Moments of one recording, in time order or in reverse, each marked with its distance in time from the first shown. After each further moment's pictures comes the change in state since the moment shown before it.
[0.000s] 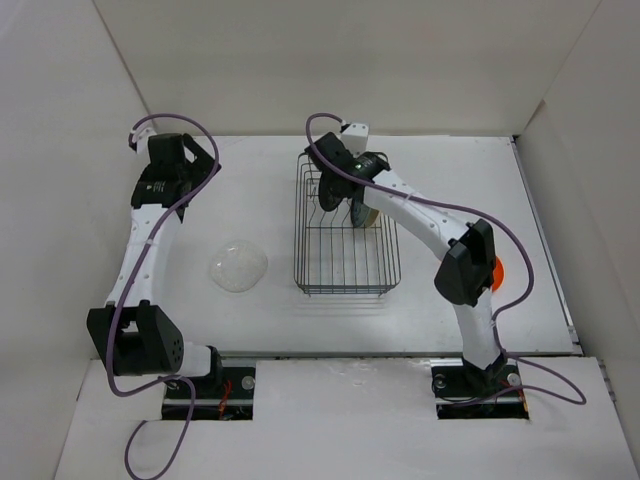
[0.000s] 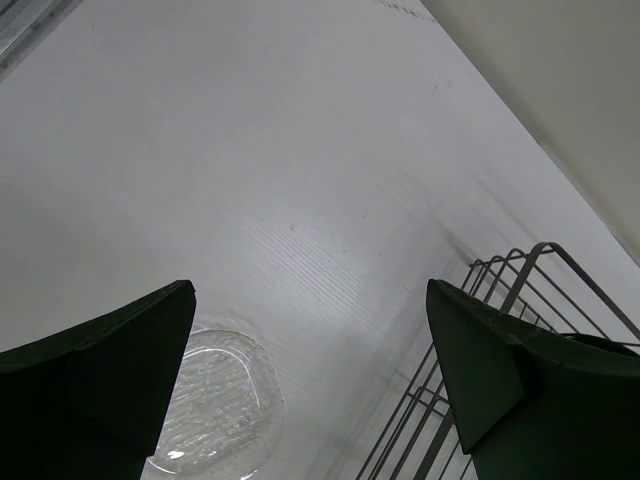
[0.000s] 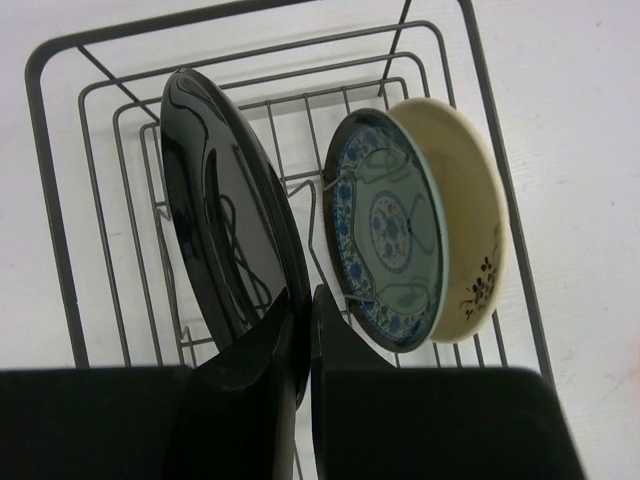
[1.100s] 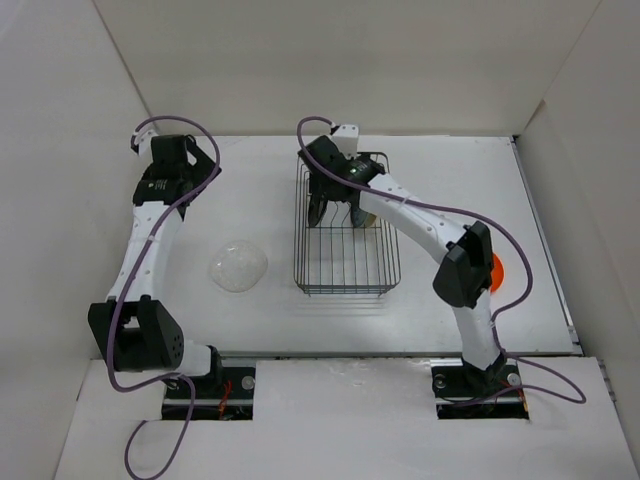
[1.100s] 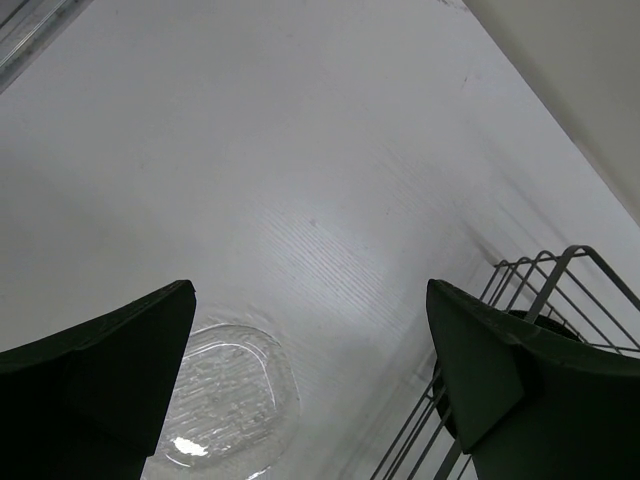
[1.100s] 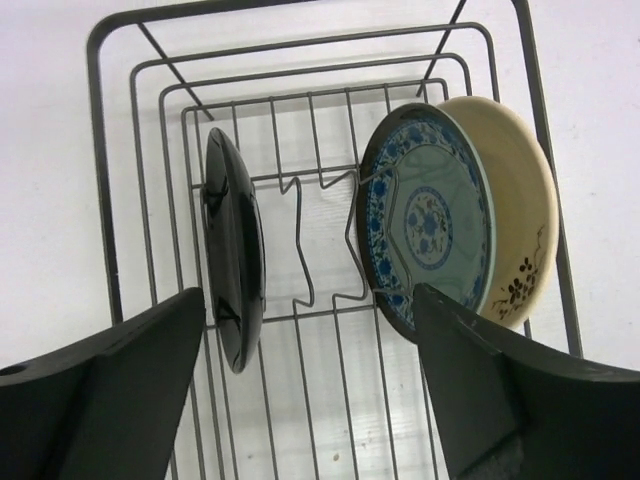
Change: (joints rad) left arm -0.005 0.022 0.009 -0.022 -0.032 0.008; right arm 0.039 0.035 0.033 0.019 -0.014 -0.027
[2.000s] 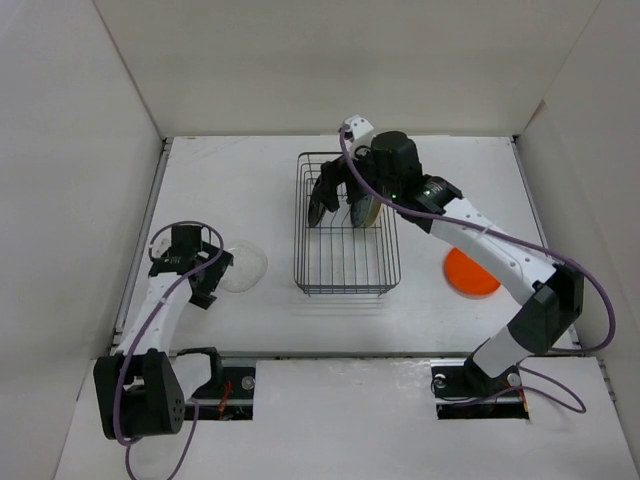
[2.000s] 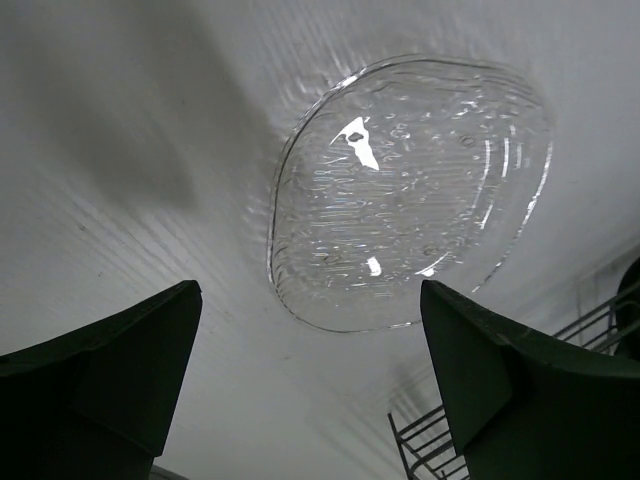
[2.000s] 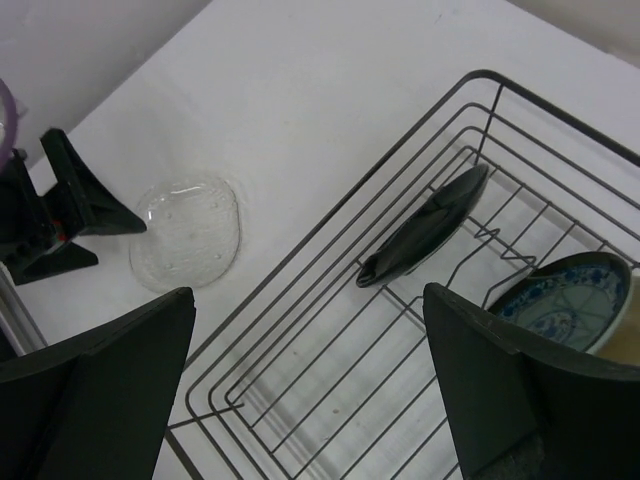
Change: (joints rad) left arm 0.034 -0.346 -0.672 -0.111 0.146 -0.374; right arm -0.101 -0.535 -0.591 0.565 -0.869 -0.541
